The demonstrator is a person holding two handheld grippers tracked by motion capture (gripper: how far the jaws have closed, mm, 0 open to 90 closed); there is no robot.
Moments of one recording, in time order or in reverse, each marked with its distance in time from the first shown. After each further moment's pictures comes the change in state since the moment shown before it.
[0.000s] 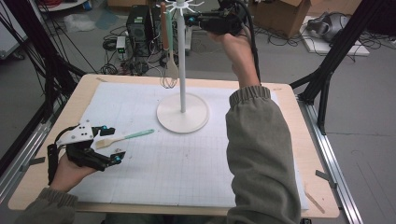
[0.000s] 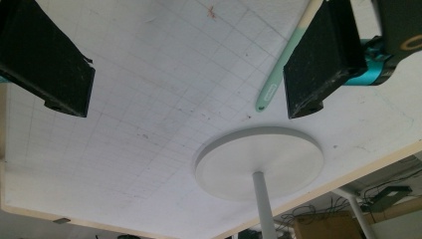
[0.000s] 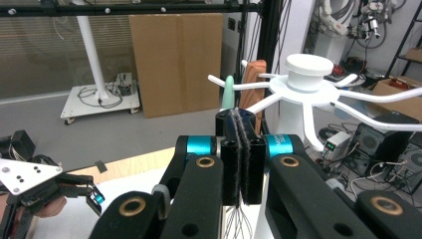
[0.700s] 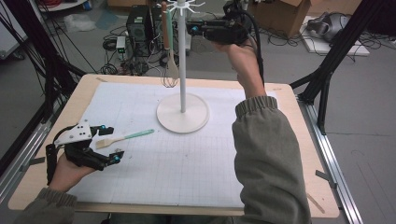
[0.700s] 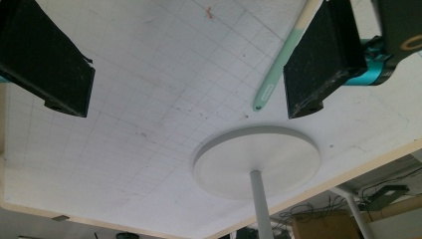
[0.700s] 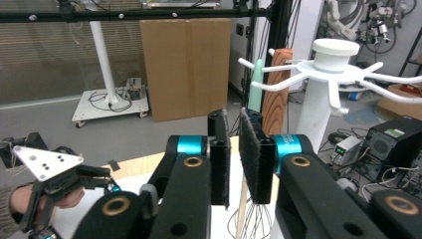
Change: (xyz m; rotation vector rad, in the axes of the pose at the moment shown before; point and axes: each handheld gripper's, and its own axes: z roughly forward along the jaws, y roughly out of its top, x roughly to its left) left arm 0.001 0.000 -0.003 -0.008 0.006 -0.002; right arm 0.013 -0.016 -0.016 -0.026 0.032 0.009
